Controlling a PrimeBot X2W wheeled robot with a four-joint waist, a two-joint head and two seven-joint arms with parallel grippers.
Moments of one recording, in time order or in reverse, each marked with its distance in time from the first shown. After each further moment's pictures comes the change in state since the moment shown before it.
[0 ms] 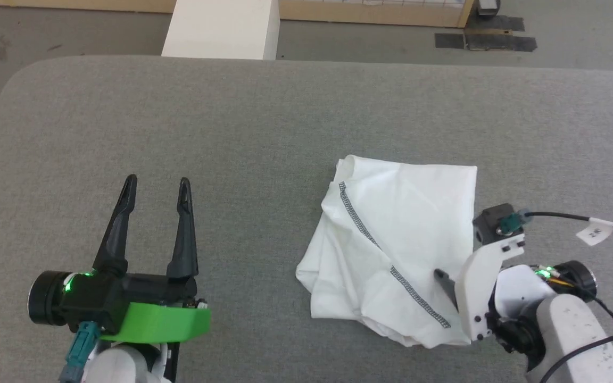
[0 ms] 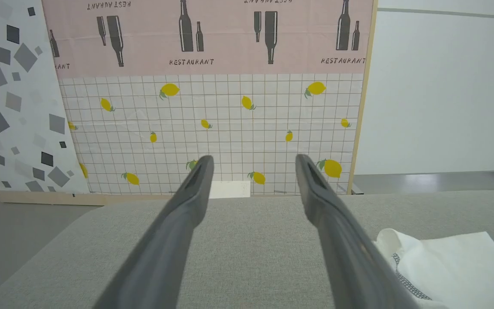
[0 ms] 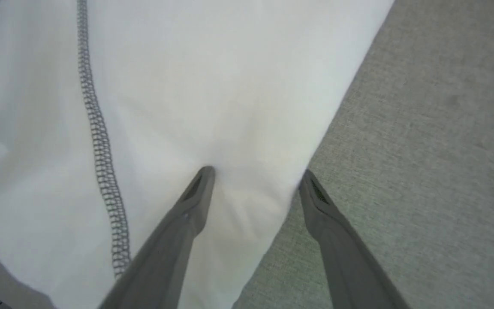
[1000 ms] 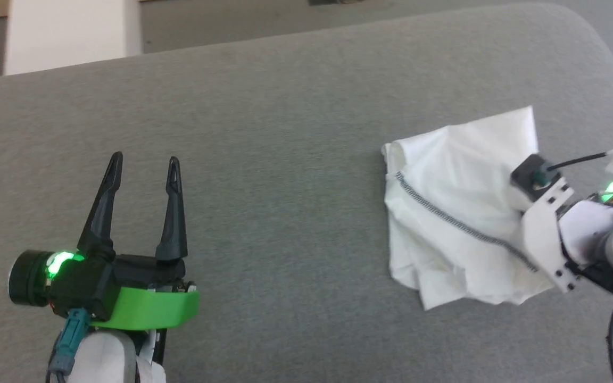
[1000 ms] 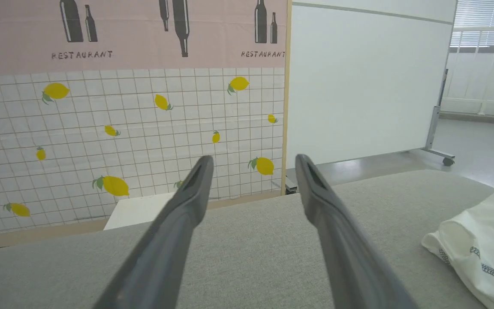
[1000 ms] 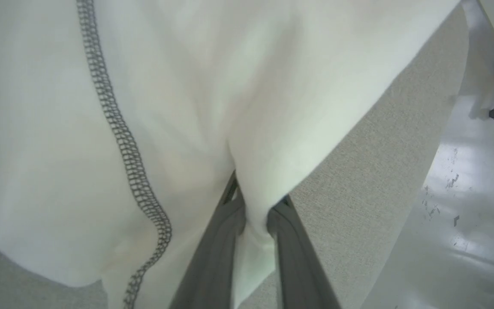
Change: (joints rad) left arm -0.051 0.021 0.018 -0.013 0.040 -0.006 0.000; right arm -0.342 -0.537 0.511 0.039 0.185 0.001 -0.043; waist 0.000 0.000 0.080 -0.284
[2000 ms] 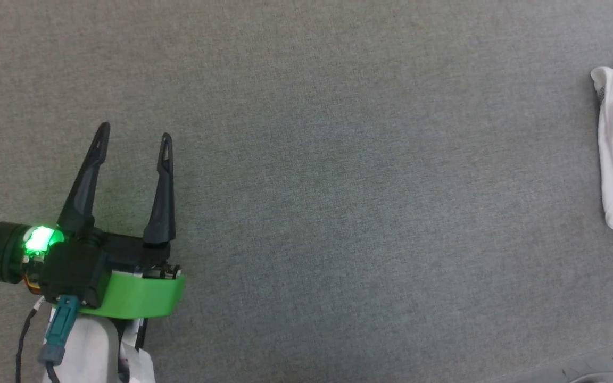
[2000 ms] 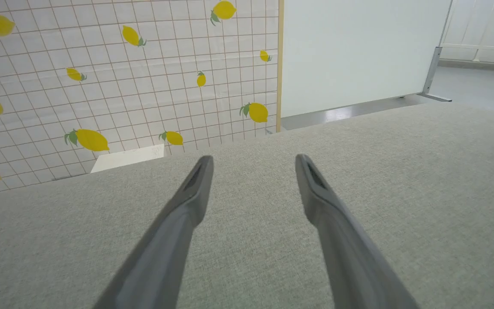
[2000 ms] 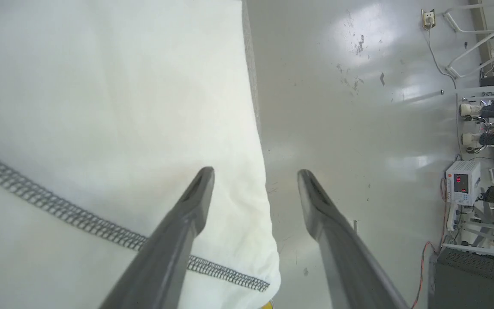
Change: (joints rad) left arm -0.055 0.087 -0.021 -0.057 0.048 -0.002 0.036; right arm -0.229 -0.029 -0.513 0.684 -0.202 0.000 -0.353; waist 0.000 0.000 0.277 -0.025
